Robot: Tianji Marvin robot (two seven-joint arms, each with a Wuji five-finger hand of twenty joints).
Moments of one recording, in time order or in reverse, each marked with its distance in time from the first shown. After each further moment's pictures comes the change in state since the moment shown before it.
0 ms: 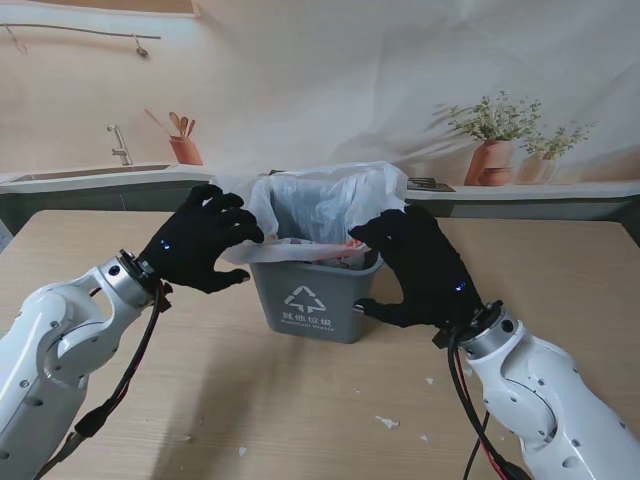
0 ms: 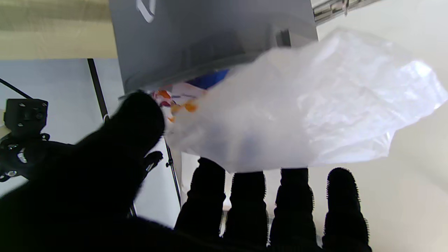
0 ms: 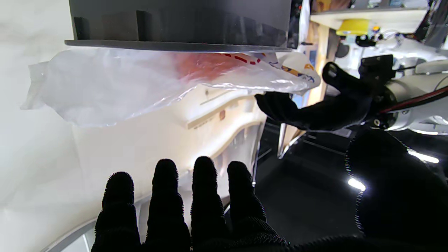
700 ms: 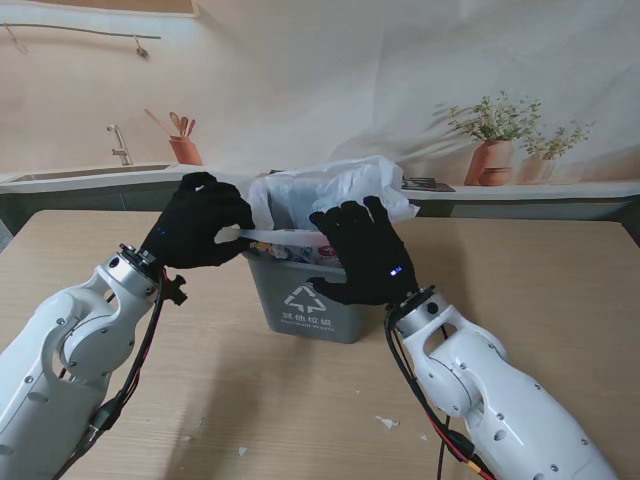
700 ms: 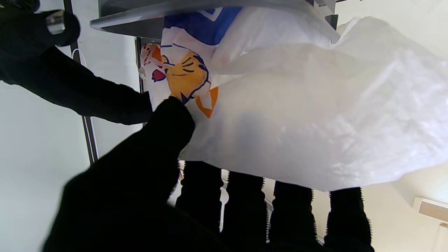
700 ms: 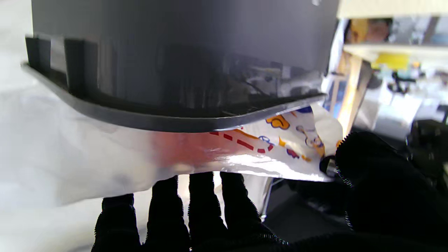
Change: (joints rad) left arm -0.009 -0.036 0.030 0.004 -0.212 0.126 0.011; right arm 0.242 0.003 -0.340 0.122 -0.085 0.380 0.025; left_hand 0.240 0.139 -0.209 -0.029 0.278 -0.087 0.277 0.008 0.204 -0.039 0.055 0.051 0.144 -0.013 0.052 0.025 0.006 0.036 0.046 0.022; right_hand 0.046 0.046 -0.029 0.000 -0.028 0.094 0.011 -0.012 0.000 0.042 0.014 -0.004 -0.027 0.002 0.055 0.027 -0.014 0.001 0.000 0.012
